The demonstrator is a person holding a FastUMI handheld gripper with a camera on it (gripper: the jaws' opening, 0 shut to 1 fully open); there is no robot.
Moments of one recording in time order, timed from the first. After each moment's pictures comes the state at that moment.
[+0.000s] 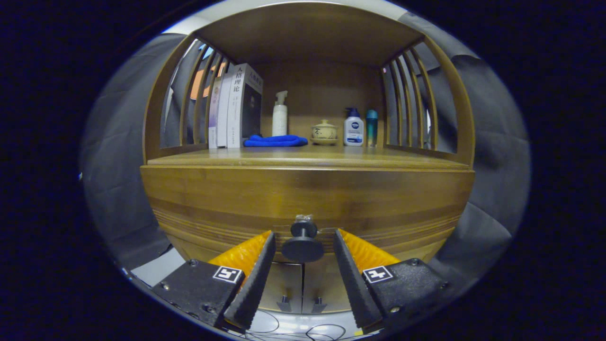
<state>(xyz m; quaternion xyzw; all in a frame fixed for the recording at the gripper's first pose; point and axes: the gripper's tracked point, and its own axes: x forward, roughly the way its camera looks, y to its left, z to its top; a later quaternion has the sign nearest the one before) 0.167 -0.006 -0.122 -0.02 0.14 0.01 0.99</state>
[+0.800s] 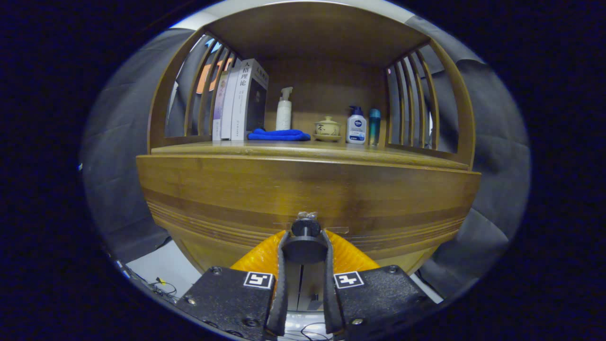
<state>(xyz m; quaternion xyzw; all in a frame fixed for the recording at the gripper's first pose) 0.145 -0.008 -0.131 -0.04 0.14 0.01 0.99</state>
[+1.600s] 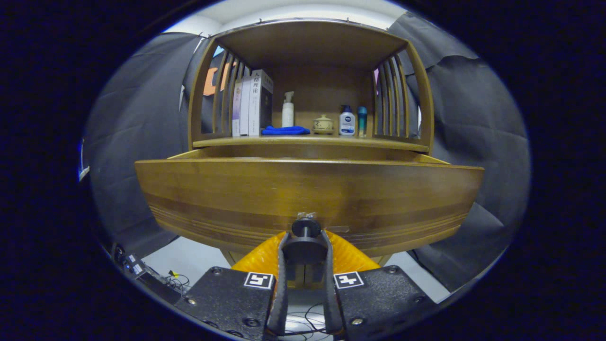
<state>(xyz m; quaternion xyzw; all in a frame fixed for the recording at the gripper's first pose) 0.013 -0.010 -0.141 -0.03 0.16 0.01 0.99</state>
